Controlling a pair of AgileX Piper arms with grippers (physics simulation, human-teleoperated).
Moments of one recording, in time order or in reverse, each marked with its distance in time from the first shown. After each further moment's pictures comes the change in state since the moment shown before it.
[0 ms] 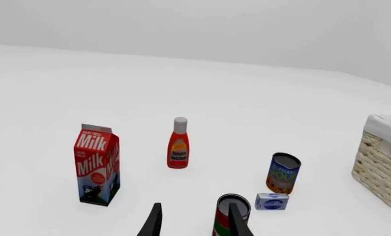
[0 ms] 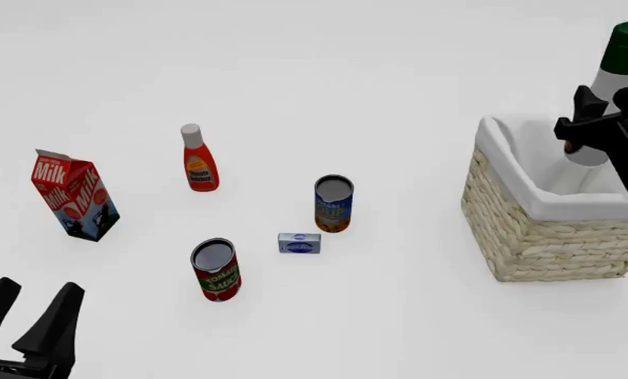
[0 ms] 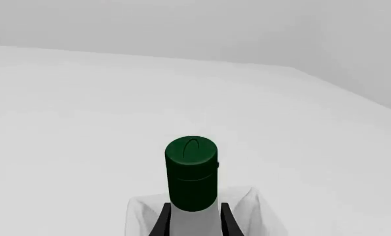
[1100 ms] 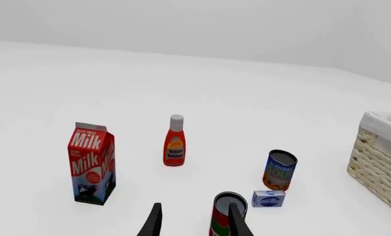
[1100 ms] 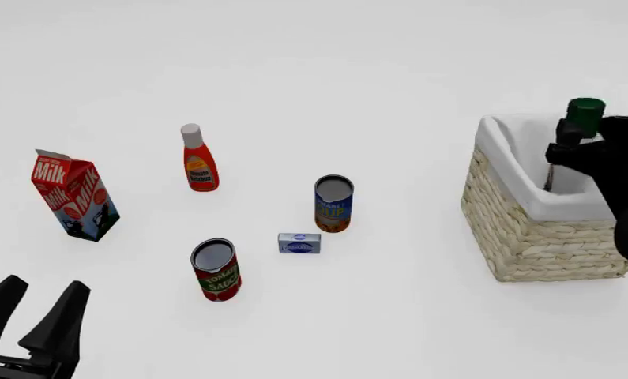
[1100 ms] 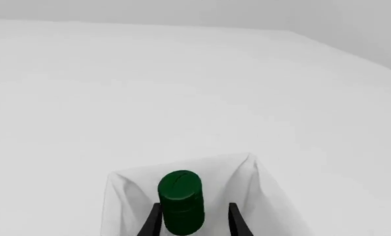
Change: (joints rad) left arm -0.018 0.042 0.000 -0.027 -0.003; right arm -0.047 0.147 0.027 -0.058 0.033
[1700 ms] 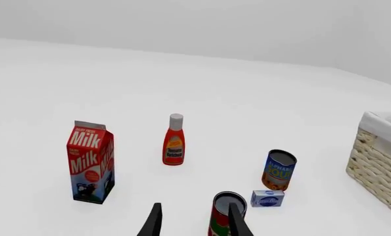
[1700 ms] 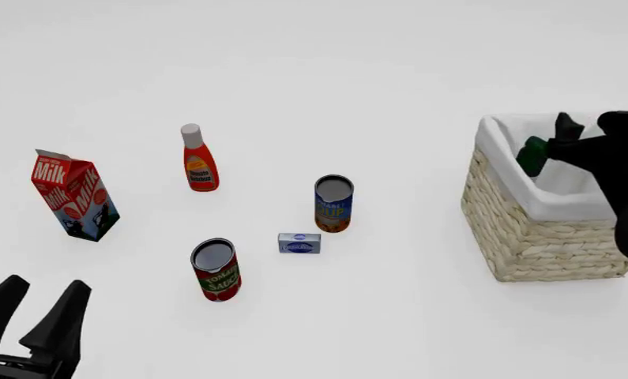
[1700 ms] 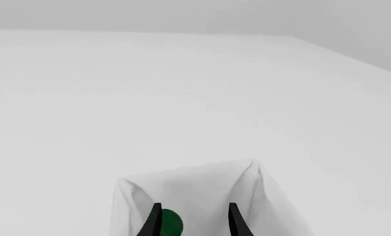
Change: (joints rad) left arm 0.000 0.013 0.000 -0.008 -0.009; right arm 0.016 -0.024 -0.003 0.004 0.014
